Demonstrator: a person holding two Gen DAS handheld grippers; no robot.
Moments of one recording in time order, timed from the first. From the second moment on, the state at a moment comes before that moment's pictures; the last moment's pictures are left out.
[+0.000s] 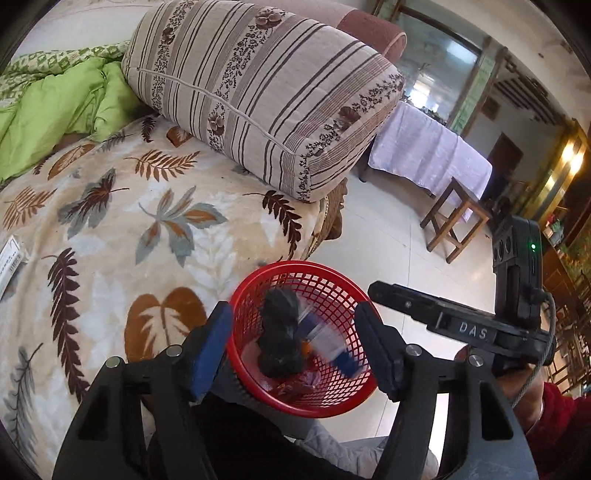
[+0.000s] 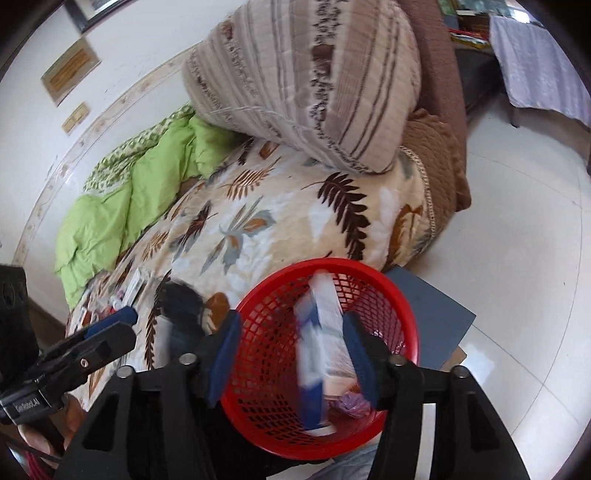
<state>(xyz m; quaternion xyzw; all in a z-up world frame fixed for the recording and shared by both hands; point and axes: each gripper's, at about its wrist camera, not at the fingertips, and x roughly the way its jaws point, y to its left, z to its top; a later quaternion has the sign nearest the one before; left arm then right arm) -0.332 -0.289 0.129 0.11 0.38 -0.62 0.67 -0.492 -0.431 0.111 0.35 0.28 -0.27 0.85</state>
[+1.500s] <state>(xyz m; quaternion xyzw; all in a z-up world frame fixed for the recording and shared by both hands) -0.043 -0.081 0.028 0.06 0.46 -0.20 0.86 -0.067 -0.302 0.108 0.19 0.39 0.00 0.90</state>
